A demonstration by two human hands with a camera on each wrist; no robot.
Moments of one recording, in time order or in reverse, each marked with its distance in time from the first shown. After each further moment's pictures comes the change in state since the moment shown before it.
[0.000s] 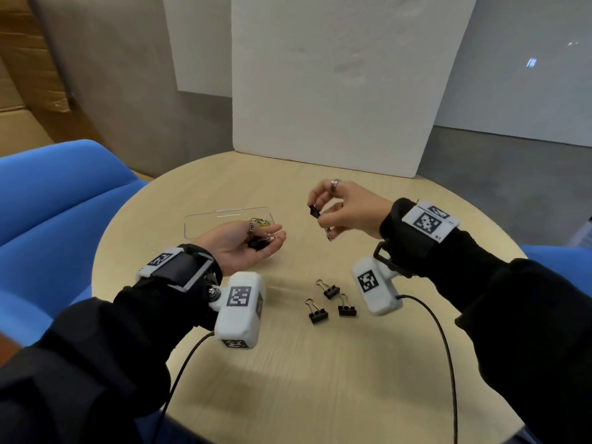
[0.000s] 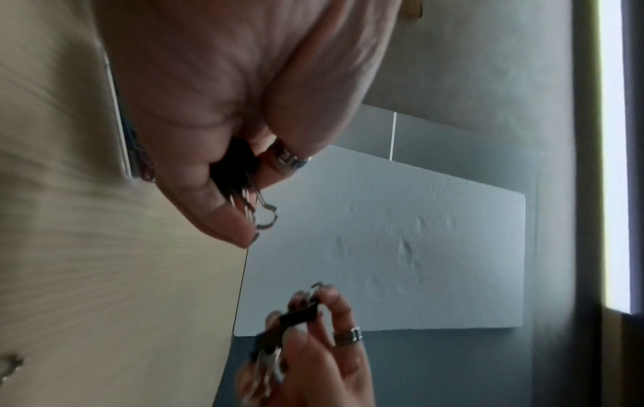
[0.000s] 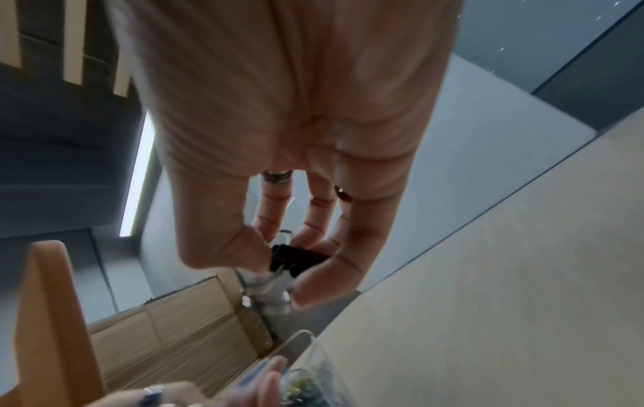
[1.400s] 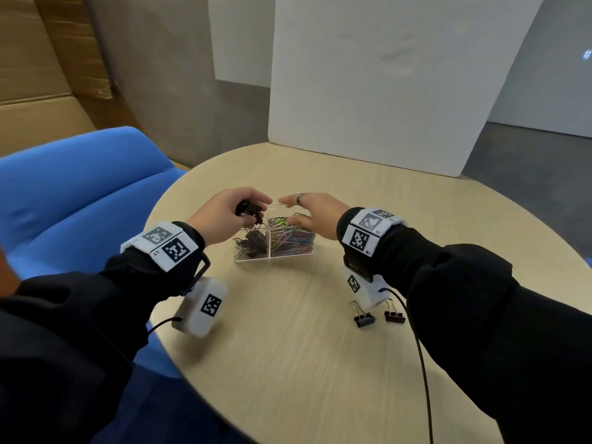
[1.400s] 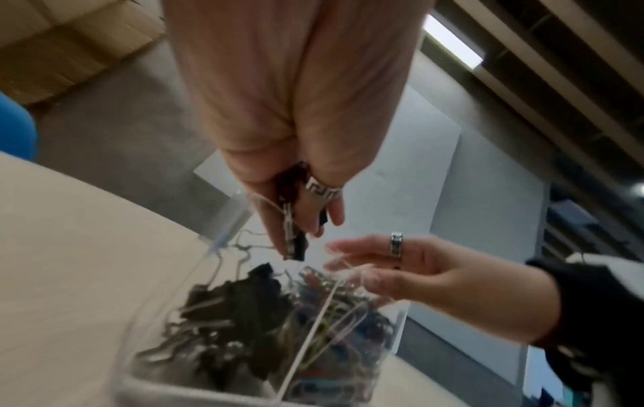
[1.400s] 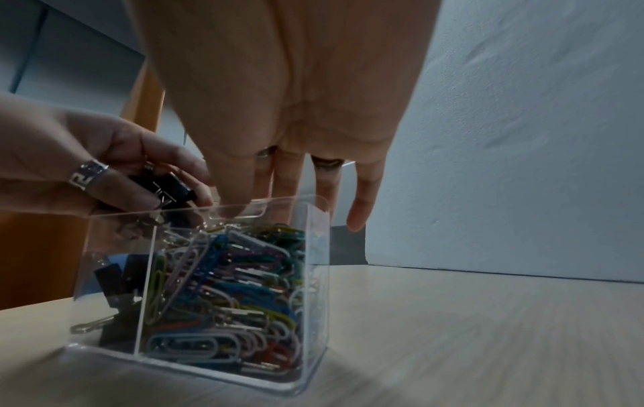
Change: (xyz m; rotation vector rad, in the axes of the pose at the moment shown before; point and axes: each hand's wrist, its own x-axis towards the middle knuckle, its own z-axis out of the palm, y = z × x) left_hand -0.014 0.047 -0.074 1.276 0.207 0.691; right_hand 0.081 -0.006 0.087 -0.732 -0.096 -0.116
